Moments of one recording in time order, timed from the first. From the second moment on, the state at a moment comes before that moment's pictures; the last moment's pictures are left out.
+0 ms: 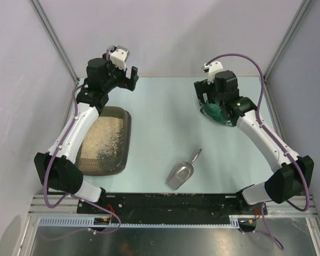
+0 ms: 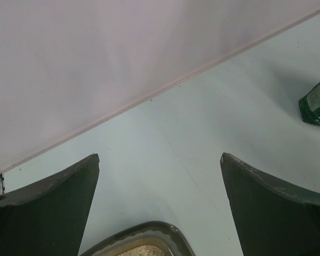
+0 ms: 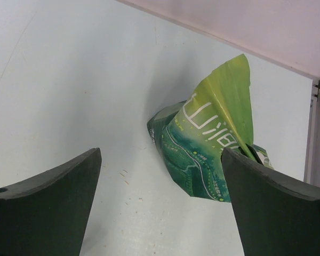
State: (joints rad) left arm -0.24 1.49 1.48 -0.21 0.19 0.20; right arm 0.43 1.42 1.39 -0.39 0.23 -0.12
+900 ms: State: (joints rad) left arm -0.17 1.06 0.95 -0.60 0.00 0.46; right arm 0.40 1.42 1.39 -0.47 0.08 -0.26
